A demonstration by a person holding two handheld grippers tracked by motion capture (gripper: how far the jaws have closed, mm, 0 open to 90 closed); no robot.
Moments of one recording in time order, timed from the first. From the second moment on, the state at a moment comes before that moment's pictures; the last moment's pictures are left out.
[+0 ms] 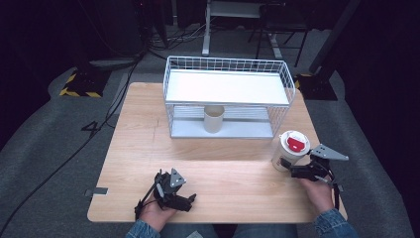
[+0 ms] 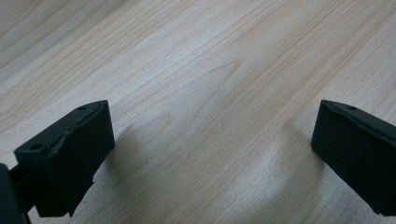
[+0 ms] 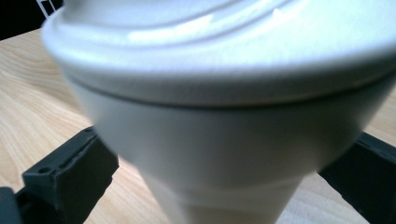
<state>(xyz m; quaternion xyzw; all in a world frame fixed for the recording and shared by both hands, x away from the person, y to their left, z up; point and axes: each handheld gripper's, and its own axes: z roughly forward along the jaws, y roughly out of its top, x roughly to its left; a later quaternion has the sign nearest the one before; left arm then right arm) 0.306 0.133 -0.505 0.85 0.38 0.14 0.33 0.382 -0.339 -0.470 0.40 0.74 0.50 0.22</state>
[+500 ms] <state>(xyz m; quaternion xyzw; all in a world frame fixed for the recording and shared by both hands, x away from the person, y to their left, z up) 0.306 0.138 -0.505 0.85 0.39 0.14 0.32 0.387 -0.333 -0.476 0.38 0.74 0.50 0.25</state>
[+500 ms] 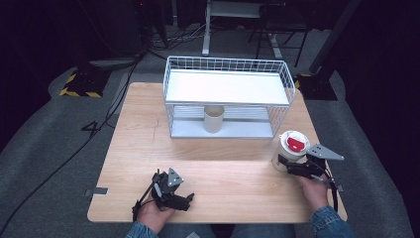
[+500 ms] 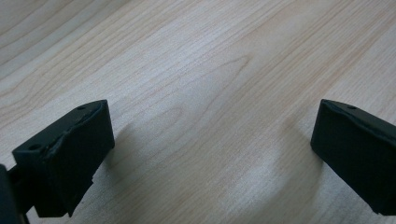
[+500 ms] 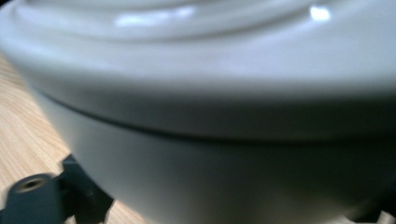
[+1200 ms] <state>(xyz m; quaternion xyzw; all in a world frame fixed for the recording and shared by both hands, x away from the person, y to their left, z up) 0.307 0.138 -0.505 0.85 0.39 0.14 0.33 0.387 -0.333 -0.474 0.38 0.74 0.49 0.25</state>
